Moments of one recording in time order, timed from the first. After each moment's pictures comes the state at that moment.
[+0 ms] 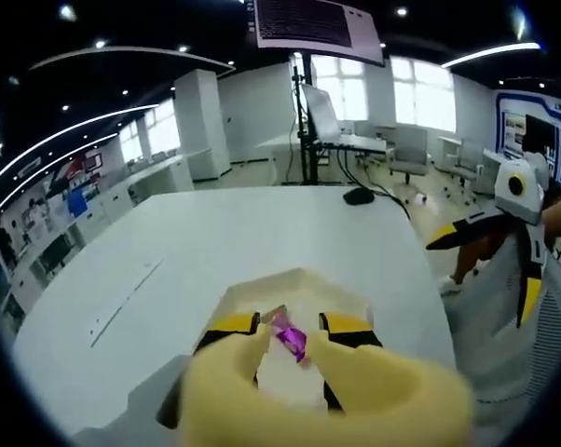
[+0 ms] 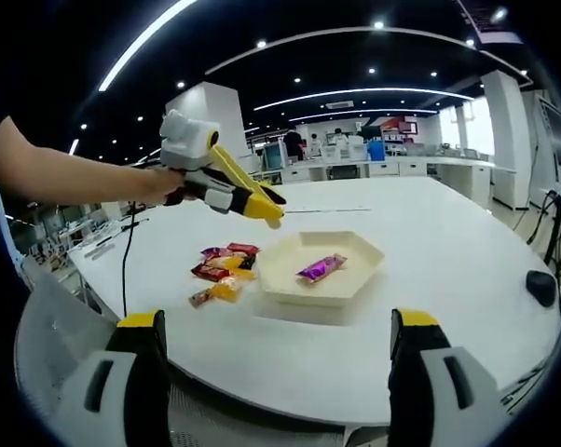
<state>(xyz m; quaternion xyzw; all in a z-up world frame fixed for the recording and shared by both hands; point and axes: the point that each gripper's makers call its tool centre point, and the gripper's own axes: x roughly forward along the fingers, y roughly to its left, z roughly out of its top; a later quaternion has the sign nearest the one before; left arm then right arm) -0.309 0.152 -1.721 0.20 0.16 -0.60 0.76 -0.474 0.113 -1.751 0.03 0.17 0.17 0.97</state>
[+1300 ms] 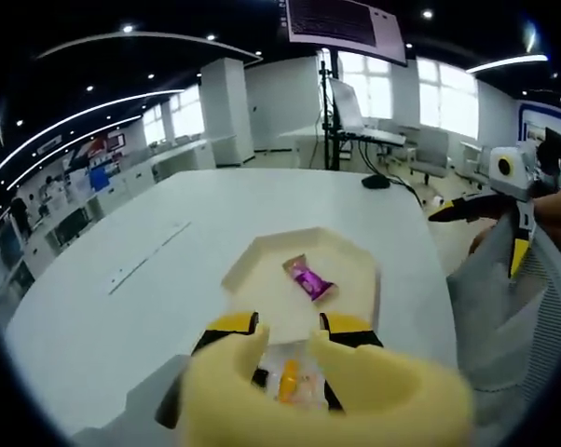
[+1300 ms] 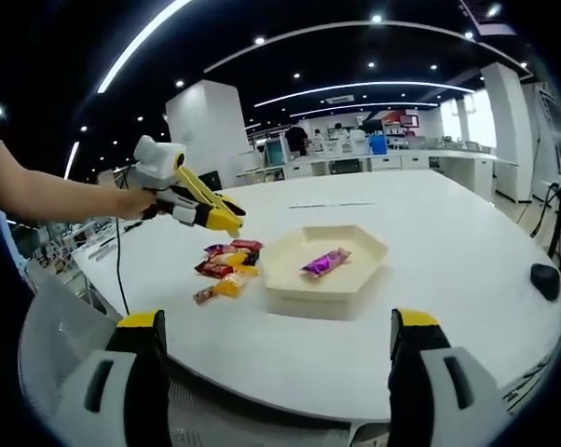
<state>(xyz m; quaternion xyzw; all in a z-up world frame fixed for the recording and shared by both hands) -0.308 0.236 -1.745 0.18 0.19 -0.55 0.79 -0.475 0.116 -1.755 0.04 0.18 0.18 0.96</state>
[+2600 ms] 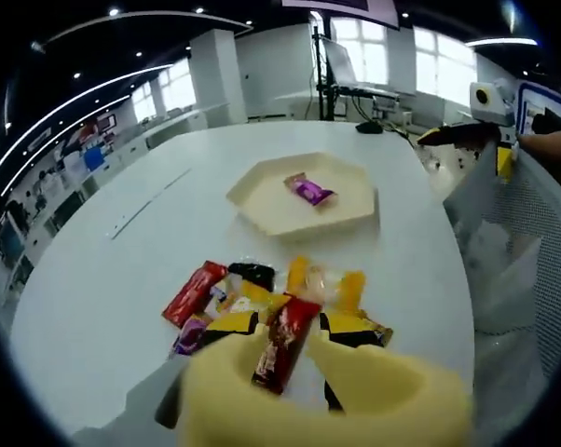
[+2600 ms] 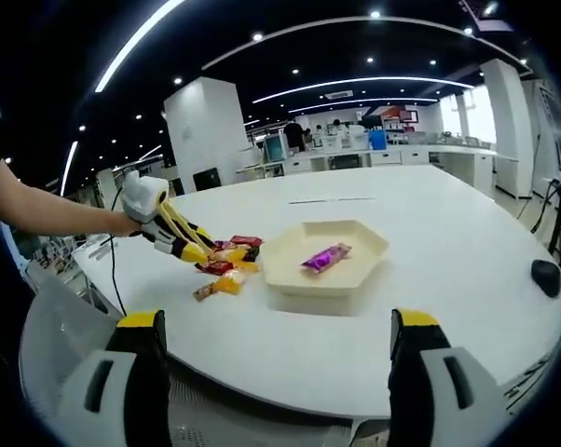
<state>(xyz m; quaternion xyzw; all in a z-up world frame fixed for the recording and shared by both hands) -0.315 0.310 -1.809 0.24 0.25 -0.54 0.76 -0.476 0.118 -1.758 0.05 0.19 0.18 0.96</state>
